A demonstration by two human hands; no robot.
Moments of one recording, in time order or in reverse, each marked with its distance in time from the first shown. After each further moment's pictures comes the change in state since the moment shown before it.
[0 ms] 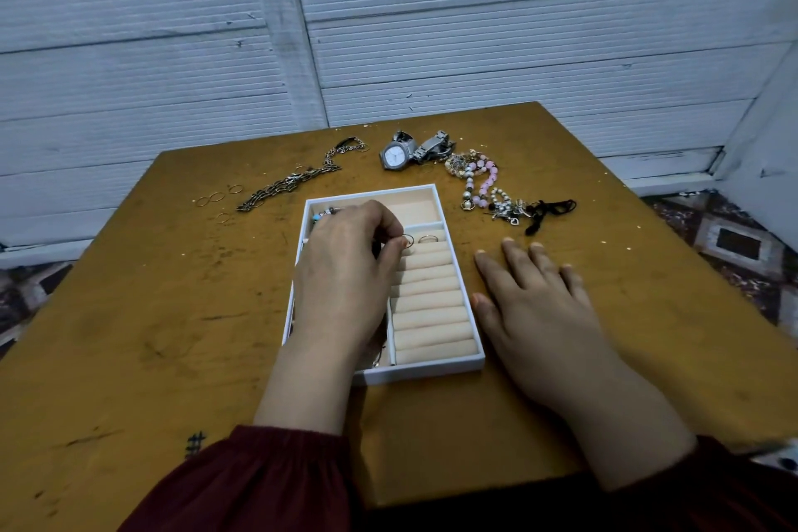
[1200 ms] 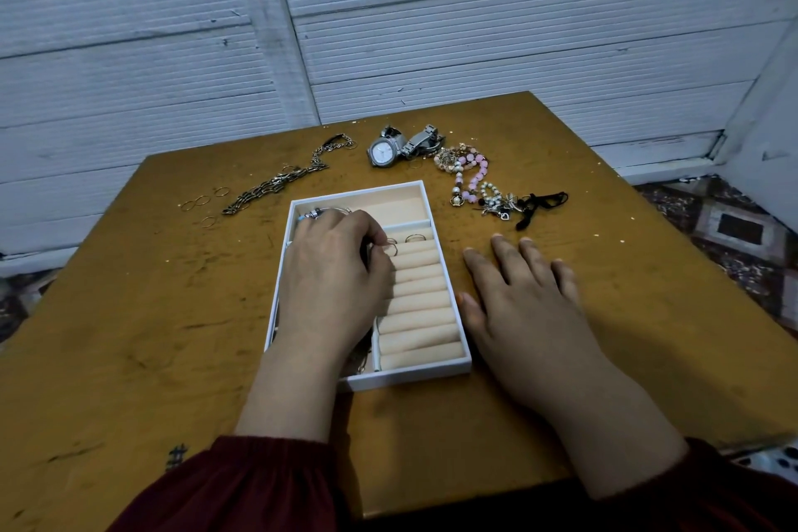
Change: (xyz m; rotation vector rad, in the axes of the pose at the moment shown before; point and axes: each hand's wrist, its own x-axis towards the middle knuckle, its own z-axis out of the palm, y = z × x) left_hand 0.001 -0.003 0.006 0.227 -0.027 0.050; right_hand 0.002 -0.001 0.001 0.024 0.011 -0.012
